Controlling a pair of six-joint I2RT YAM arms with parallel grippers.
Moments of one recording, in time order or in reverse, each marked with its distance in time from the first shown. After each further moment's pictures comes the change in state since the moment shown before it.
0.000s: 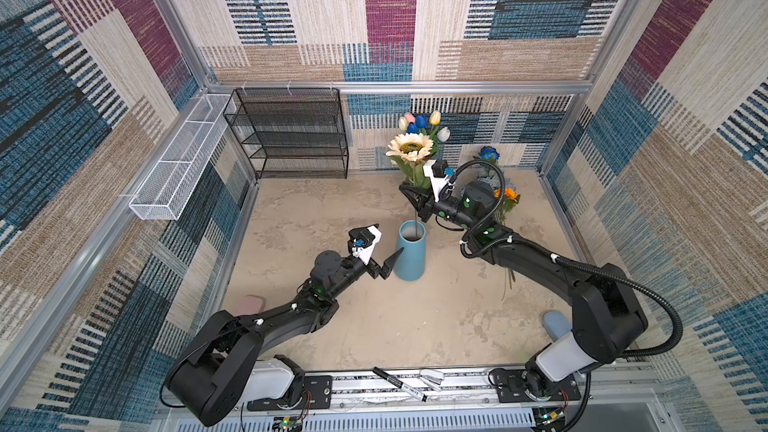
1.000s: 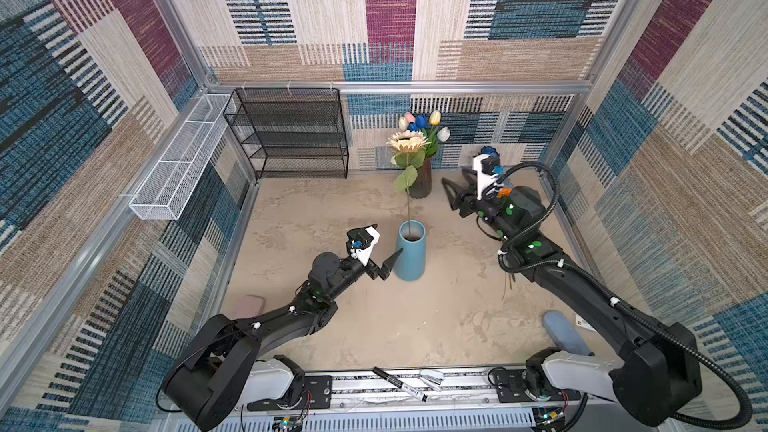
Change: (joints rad) left arm 0.000 -0.034 -0.014 0.000 0.000 -0.004; right arm -0.228 -0.326 -0.136 -0.230 0.344 -0.023
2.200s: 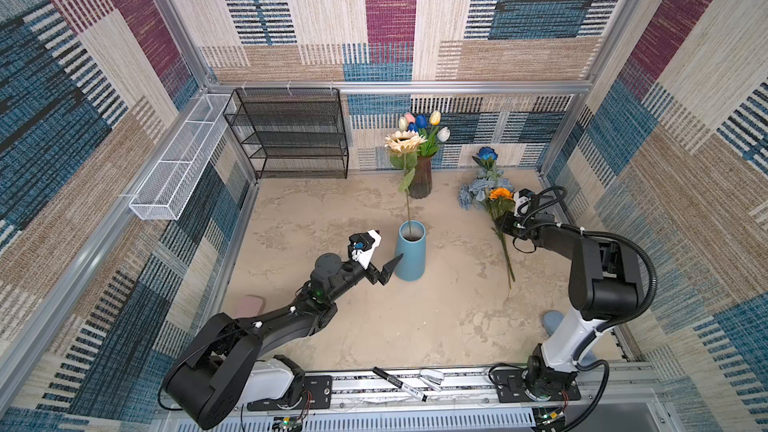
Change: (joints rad) left arm 0.000 0.016 -0.014 -0.043 0.026 -0.034; right arm -0.454 0.537 0.051 -0.324 -0.232 0.170
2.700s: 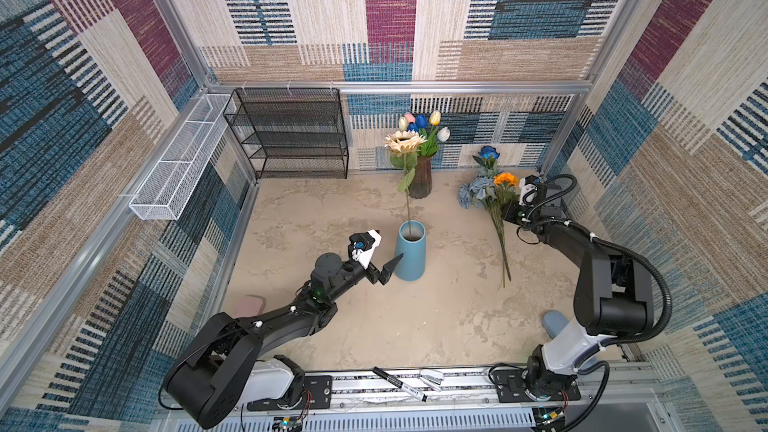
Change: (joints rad) left arm 0.000 0.006 0.002 0.000 0.000 0.000; right arm 0.010 -0.130 0.039 -0.051 0.042 -0.001
